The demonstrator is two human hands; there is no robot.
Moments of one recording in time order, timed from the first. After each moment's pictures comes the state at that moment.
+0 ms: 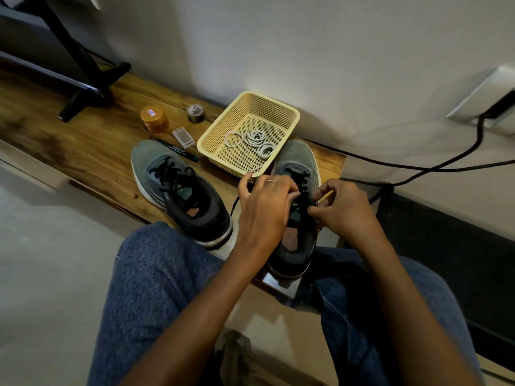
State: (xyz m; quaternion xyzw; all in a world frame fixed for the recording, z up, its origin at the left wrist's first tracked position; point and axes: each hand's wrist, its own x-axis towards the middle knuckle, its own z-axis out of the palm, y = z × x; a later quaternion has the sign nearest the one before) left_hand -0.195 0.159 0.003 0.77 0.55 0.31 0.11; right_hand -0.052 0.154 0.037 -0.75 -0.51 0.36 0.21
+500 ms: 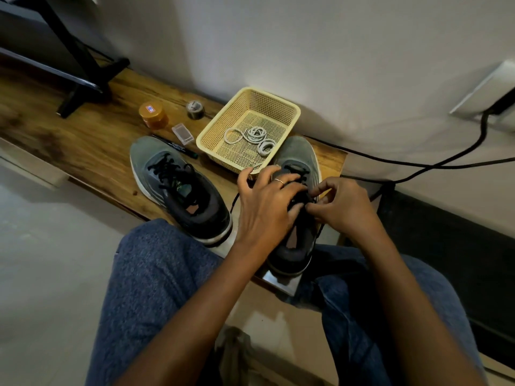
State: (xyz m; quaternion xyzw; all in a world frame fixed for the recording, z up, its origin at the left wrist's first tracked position) left_hand -0.197 0.162 0.002 0.81 0.53 0.25 0.03; right_hand -0.053 0.155 0.039 -0.74 -0.52 0.36 0.22
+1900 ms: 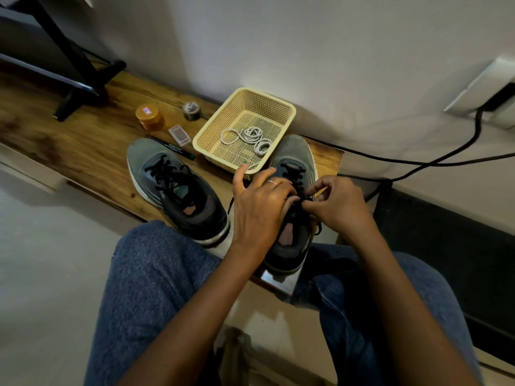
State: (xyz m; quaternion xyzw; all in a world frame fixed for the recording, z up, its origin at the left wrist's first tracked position) left_hand -0.197 0.160 -0.002 0.80 0.53 0.28 -0.01; right_hand -0.055 0.155 0.038 -0.75 -0.51 0.37 0.23
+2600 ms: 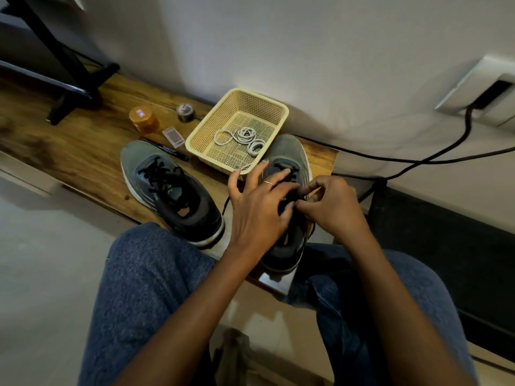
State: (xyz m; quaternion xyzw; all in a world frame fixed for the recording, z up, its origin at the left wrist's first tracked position) left_hand -0.191 0.159 -0.001 0.80 0.54 0.26 0.02; right_hand -0.054 0.151 0.037 -0.74 -0.51 0.36 0.25
